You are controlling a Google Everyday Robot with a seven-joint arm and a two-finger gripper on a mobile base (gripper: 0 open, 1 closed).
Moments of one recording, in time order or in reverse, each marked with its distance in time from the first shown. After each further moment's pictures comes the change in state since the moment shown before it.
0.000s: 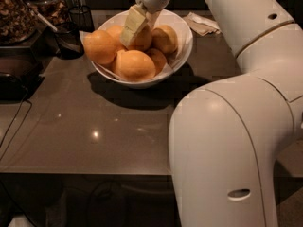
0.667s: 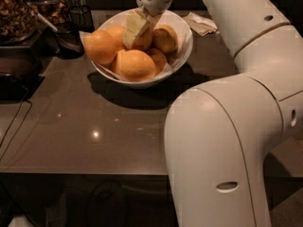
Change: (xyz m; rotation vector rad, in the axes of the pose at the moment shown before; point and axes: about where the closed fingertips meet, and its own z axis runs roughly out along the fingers) arm 0.002 -0.005 0.011 -0.021 0.010 0.023
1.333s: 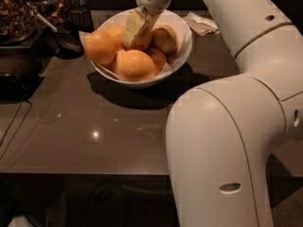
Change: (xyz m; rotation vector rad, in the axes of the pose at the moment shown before) arm -0.006 -0.002 0.000 0.009 -0.030 -0.017
